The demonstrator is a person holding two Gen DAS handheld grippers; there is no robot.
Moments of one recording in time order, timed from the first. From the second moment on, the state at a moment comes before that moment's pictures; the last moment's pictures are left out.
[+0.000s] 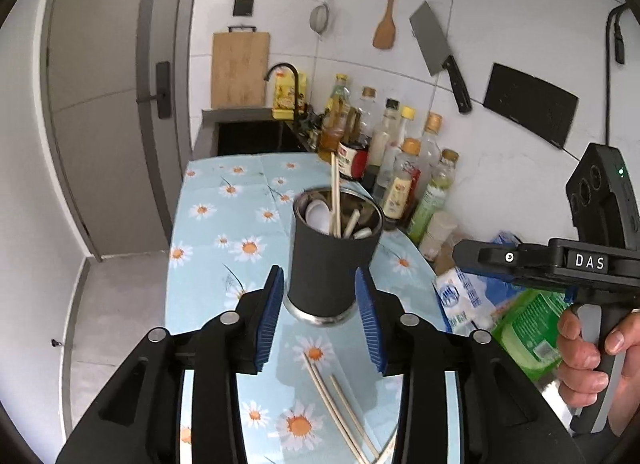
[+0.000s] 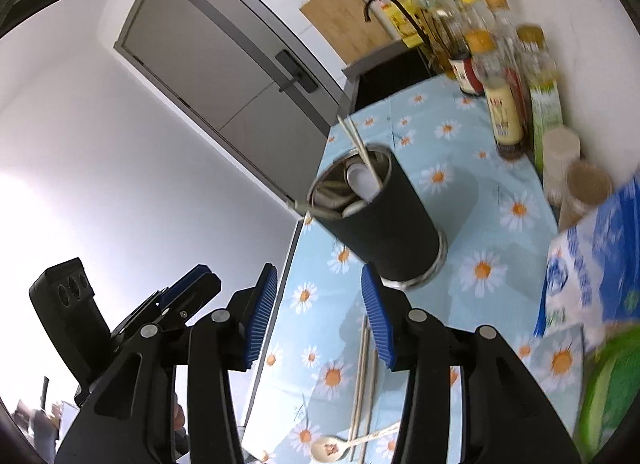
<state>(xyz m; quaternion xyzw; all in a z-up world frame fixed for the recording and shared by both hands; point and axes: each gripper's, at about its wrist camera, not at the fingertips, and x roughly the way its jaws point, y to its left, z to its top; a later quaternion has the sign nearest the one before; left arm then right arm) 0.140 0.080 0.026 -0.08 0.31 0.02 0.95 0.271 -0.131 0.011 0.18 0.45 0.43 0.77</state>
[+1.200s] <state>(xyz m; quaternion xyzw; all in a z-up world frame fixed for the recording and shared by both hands) 0.068 0.140 -0.087 -0.09 0.44 -0.17 0.88 0.134 -0.151 -0.174 0.36 0.60 0.23 0.67</state>
